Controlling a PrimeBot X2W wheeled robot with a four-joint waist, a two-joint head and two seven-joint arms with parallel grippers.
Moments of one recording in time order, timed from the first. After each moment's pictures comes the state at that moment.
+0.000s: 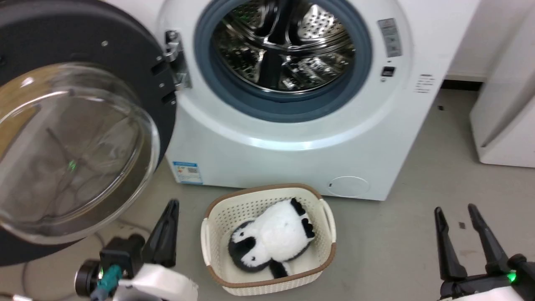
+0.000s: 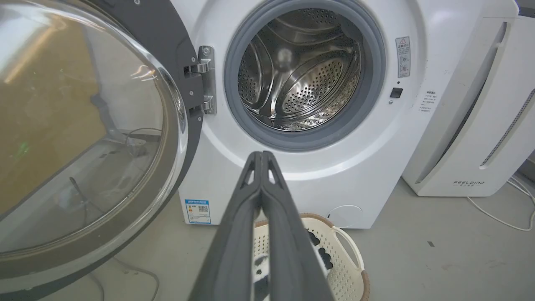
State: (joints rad) left arm -0.03 0.23 -0.21 0.00 -0.32 0.08 -0.14; right arm 0.10 -0.14 -0.01 -0.06 0.26 0.13 -0.26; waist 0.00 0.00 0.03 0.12
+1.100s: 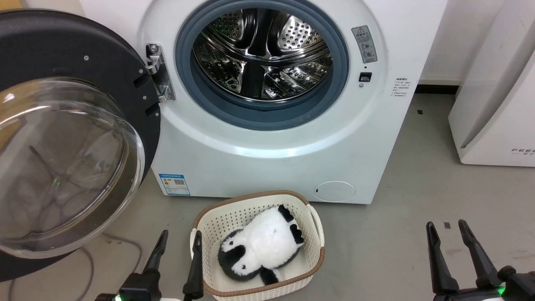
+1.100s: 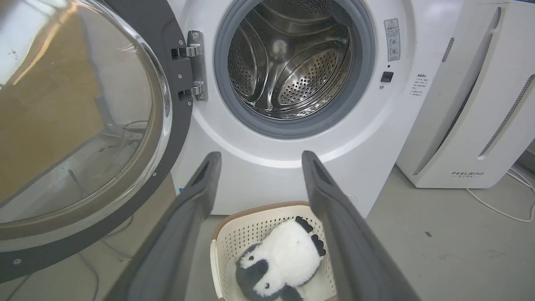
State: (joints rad) left arm 0.08 0.14 -0.22 0.06 -0.22 0.12 -0.26; right arm 0.14 -0.11 0.00 -0.03 0.26 0.13 -0.26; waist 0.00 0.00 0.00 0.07
